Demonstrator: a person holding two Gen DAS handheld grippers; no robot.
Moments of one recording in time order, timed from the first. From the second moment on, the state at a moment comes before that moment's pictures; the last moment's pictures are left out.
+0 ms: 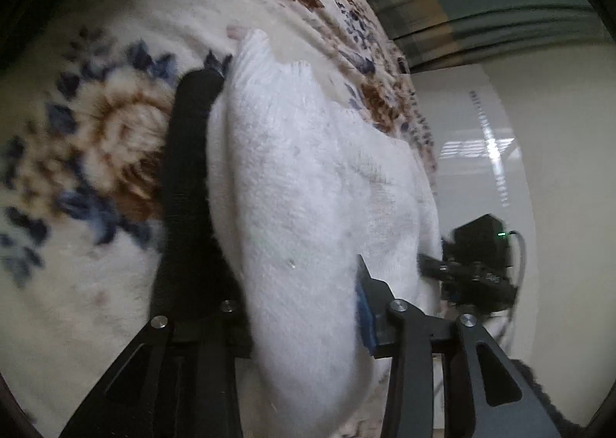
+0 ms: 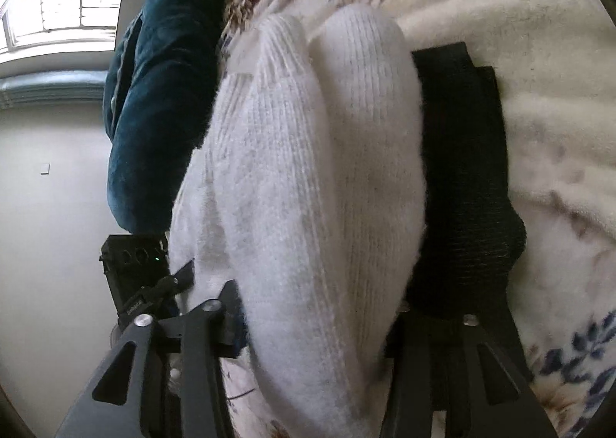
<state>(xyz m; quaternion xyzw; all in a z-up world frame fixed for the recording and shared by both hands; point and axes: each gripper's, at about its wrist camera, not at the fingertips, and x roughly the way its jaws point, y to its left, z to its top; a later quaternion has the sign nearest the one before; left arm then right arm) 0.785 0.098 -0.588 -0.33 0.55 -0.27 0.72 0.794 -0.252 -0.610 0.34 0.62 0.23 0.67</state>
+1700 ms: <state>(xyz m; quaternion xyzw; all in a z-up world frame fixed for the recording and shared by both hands) 0.444 0.021 -0.186 -0.01 0.39 -0.04 0.92 0.411 -0.162 -0.127 -0.03 0.39 -0.12 0.91</state>
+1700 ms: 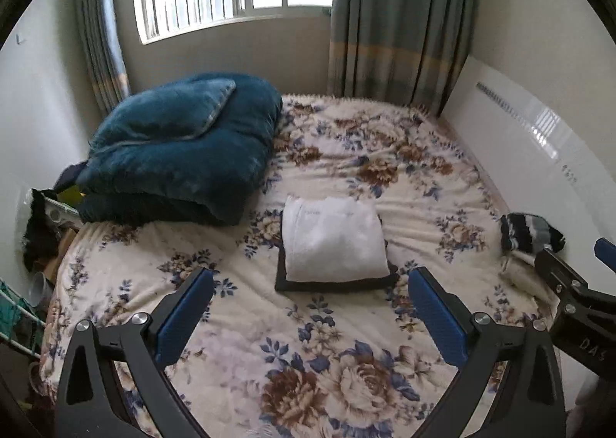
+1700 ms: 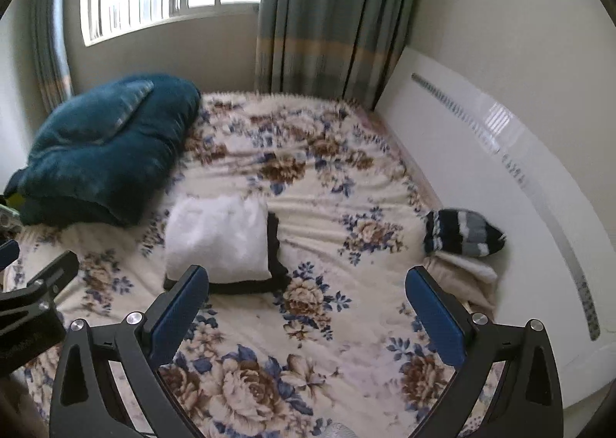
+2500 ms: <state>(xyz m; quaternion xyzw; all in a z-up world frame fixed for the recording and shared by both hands) 0.318 0.042 -0.084 -0.03 0.34 -0.03 0.94 0.238 -0.137 0.027 -0.03 0.30 -0.08 0.95</state>
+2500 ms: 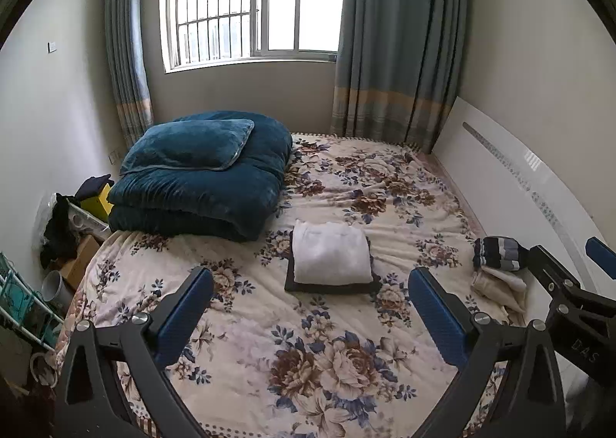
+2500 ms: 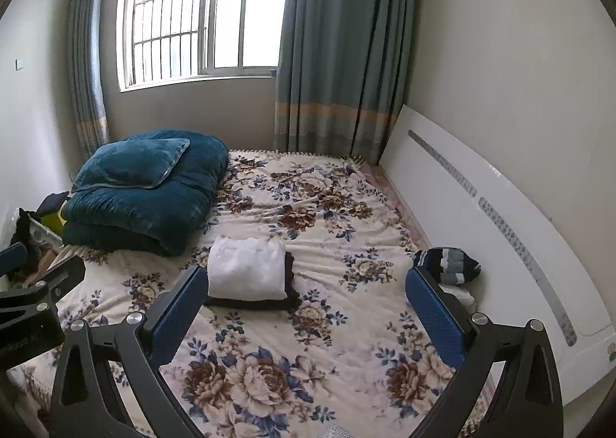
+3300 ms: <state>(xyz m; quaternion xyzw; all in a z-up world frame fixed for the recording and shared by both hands) 0.301 0.046 -0.071 -0.03 0.32 -0.02 0.95 0.236 -0.138 0.040 -0.02 0.30 -0.05 0.95</state>
